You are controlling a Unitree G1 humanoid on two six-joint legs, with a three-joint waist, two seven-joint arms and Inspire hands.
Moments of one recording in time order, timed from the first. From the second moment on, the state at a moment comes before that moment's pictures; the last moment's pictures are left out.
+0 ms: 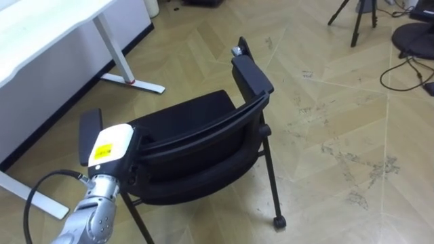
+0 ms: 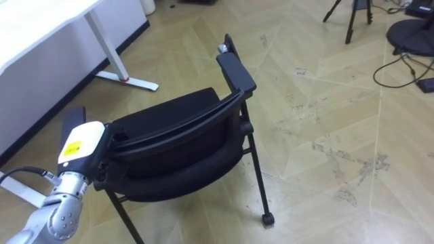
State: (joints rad) left arm -0.03 0.39 -0.21 0.49 0.74 -0.17 0.35; right arm 0.10 -0.29 -0.12 1.27 0.27 -0.07 0.08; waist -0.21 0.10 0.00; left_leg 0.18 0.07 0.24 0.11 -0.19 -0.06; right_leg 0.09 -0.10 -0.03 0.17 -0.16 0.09
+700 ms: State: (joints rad) left arm -0.02 0.40 -0.20 0.48 0.75 -0.17 0.36; right arm 0.18 -0.29 -0.31 1.34 0.48 -0.07 0.11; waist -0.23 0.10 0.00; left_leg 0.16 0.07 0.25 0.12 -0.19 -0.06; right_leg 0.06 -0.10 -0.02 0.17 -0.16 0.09
